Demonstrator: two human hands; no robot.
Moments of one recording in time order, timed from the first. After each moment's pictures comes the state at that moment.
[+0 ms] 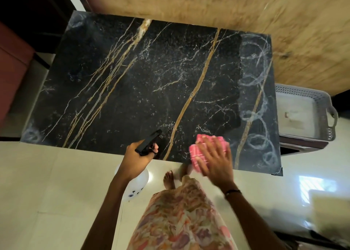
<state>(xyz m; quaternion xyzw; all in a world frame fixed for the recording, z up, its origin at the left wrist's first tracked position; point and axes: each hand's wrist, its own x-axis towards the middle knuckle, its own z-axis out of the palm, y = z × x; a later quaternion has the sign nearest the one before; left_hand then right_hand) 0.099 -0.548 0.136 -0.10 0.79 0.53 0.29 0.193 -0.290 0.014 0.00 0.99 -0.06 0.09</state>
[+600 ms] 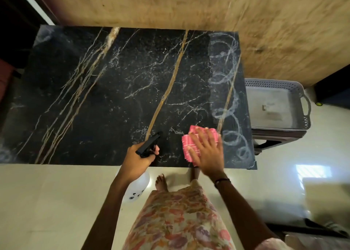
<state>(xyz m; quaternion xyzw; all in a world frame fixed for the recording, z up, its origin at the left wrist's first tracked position) 0.106 -0.463 0.139 -0.05 0.79 0.52 0.32 0.181 -0.229 0.009 0.07 0.99 -0.09 0.06</state>
